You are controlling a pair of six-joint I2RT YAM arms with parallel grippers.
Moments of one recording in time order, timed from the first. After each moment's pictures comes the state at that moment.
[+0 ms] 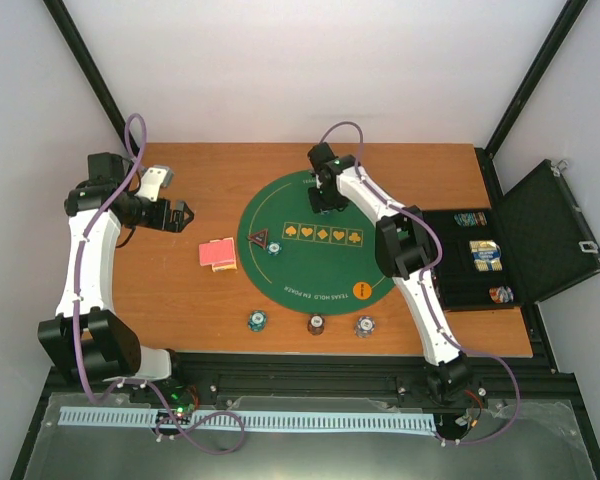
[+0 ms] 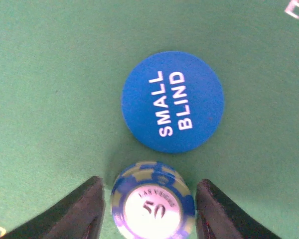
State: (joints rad) left arm 0.22 1.37 1.37 -1.05 0.44 0.34; right arm 0.48 2.58 2.35 -1.00 0.01 0.18
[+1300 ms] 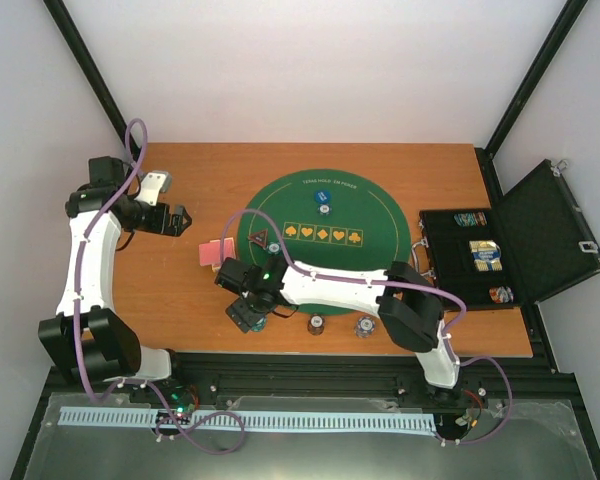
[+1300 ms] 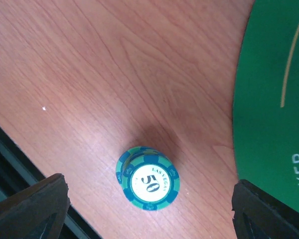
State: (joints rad) left arm 0.23 1.37 1.34 -1.05 0.40 0.34; right arm 1.22 2.01 1.63 -0.83 0.07 0.39
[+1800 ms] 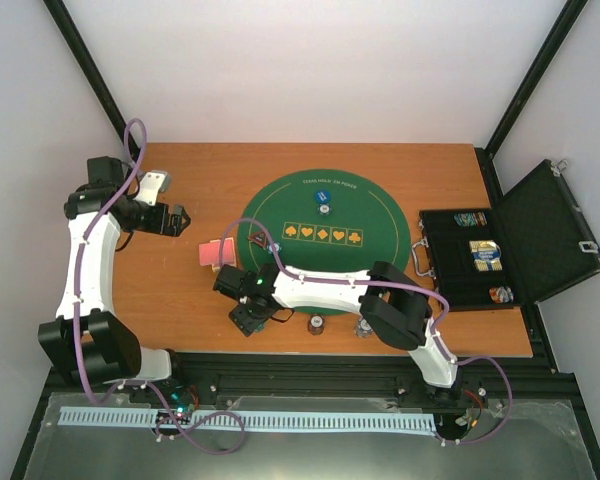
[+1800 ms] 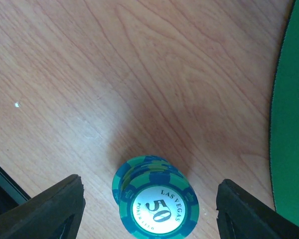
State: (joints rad) left arm 0.23 1.36 1.34 -1.05 0.40 0.34; right arm 1.22 2.10 1.62 -0.79 0.03 0.40
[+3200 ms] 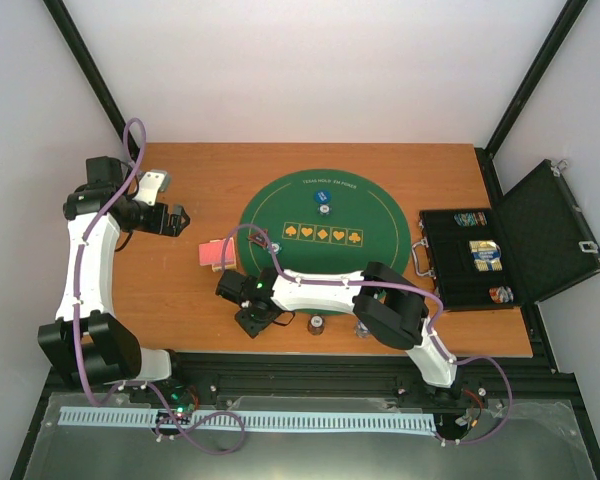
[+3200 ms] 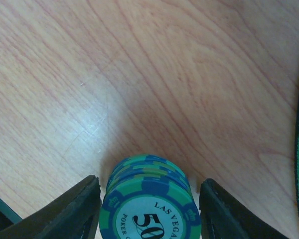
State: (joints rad) left arm 0.23 1.35 1.35 -1.05 0.39 0.35; right arm 1.22 2.13 1.58 -0.77 0.01 0.41
